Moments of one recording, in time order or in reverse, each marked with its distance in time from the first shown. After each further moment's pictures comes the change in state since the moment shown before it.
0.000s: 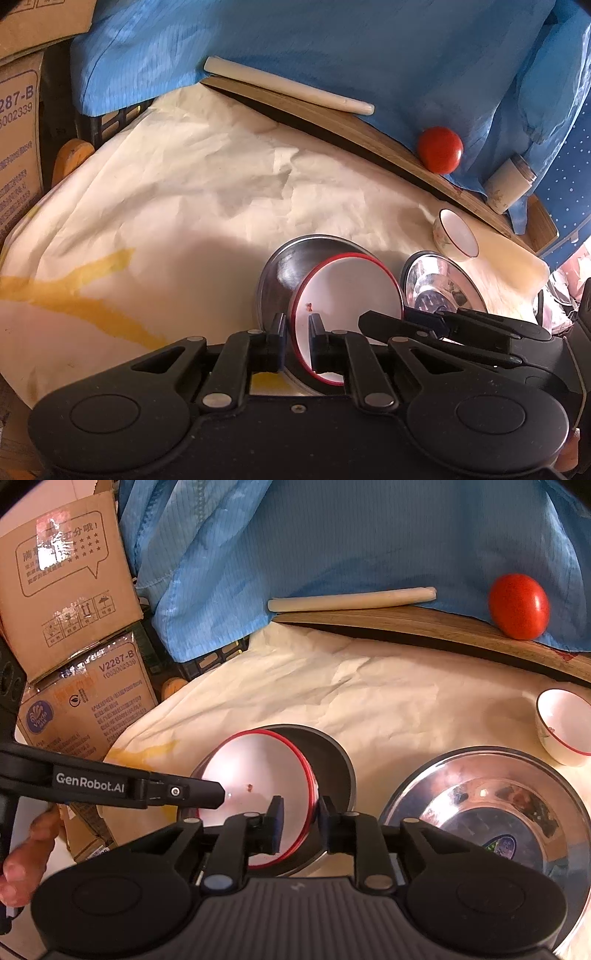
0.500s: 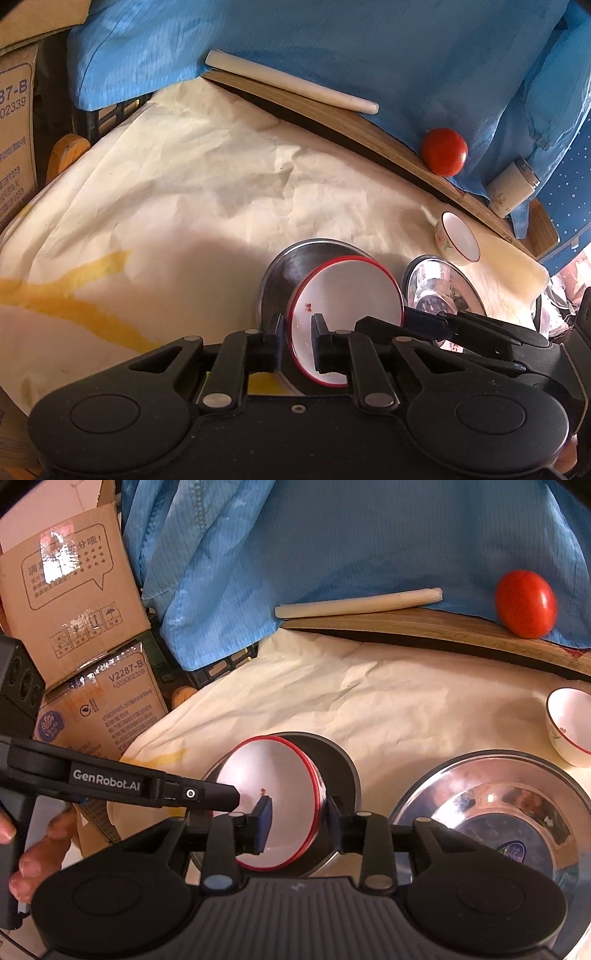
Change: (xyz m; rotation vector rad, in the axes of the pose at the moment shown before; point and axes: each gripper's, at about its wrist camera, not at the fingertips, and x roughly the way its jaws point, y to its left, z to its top) left arm 0.006 0.002 0.006 -0.024 0.015 -0.008; right arm 0.001 -0.005 -0.001 0.020 -0.028 0.055
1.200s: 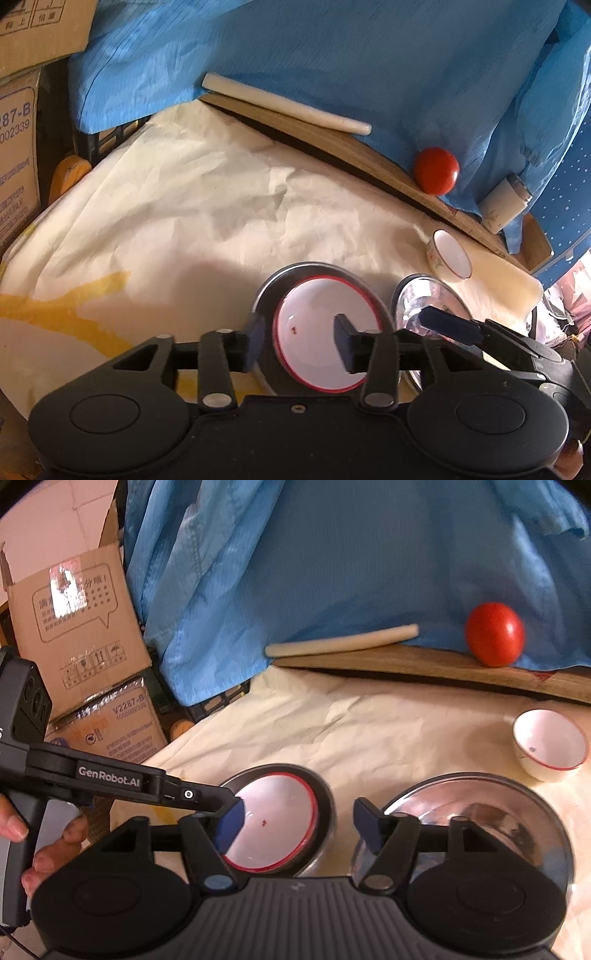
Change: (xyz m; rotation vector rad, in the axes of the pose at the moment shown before) left arm -0.011 -0.007 0.004 0.001 -0.060 -0.010; right arm -0.035 -0.010 -0.003 0.015 -0.122 -0.030
